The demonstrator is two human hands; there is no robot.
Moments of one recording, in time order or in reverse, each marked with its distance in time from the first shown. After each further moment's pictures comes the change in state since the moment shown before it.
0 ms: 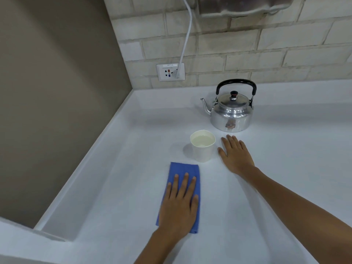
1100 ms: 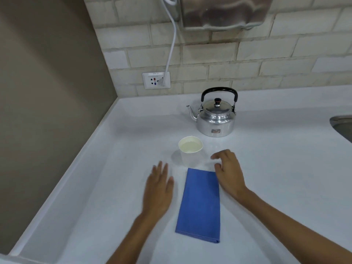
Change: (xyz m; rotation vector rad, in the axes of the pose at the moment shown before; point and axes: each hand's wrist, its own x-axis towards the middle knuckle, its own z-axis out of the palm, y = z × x) left_hand 0.055 -0.036 -0.008 -0.403 0.141 -0.067; right_hand -0.070 -0.040 -0.044 0.479 0.313 0.076
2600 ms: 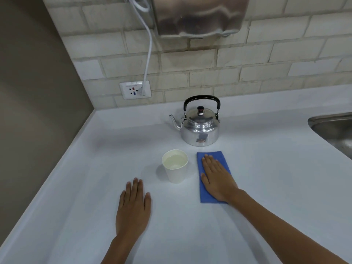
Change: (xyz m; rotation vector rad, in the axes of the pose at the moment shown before) left_hand 0.026 -0.039 0.015 0.320 0.041 -0.041; right_hand 0.029 0.056 0.017 -0.458 -0.376 -0.077
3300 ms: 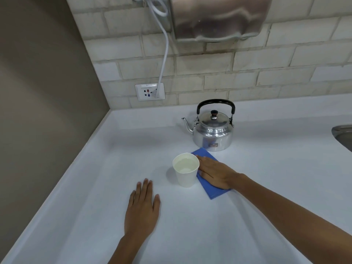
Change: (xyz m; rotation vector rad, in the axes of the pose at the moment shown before) left_hand -0.001 0.000 -0.003 -0.030 0.027 -0.011; right_hand 0.059 0.003 -0.018 0.113 -0.187 -0.428
